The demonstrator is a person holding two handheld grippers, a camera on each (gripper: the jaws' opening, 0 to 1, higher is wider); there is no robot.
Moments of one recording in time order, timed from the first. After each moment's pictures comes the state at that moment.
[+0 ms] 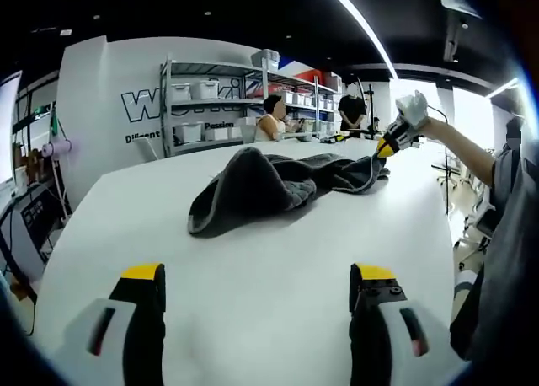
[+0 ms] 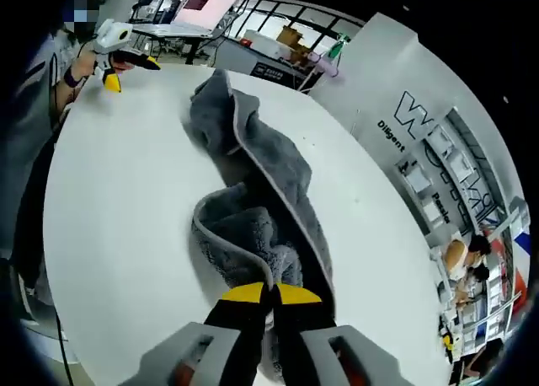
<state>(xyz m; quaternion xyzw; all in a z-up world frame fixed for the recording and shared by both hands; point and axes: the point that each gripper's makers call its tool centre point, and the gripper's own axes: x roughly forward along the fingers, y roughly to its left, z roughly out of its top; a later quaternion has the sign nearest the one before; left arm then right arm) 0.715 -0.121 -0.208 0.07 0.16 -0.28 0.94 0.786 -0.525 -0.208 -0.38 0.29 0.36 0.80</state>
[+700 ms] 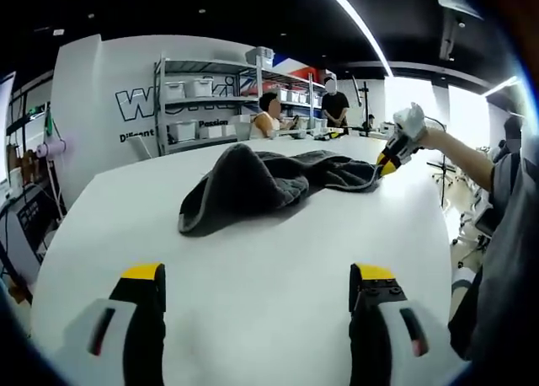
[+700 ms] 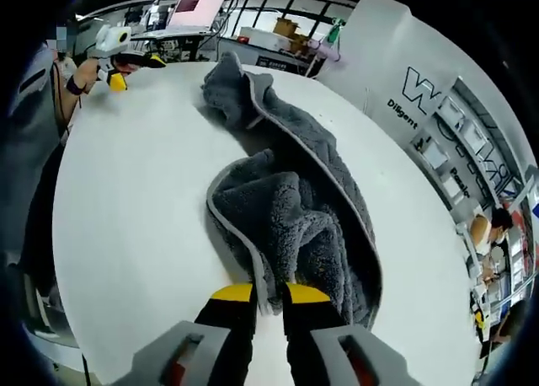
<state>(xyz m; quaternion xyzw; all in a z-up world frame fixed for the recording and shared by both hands) 0.712 -0.129 -0.212 0.07 0.16 -0.29 0.94 0.760 -0.527 -0.230 -0.34 0.31 0.37 0.81</state>
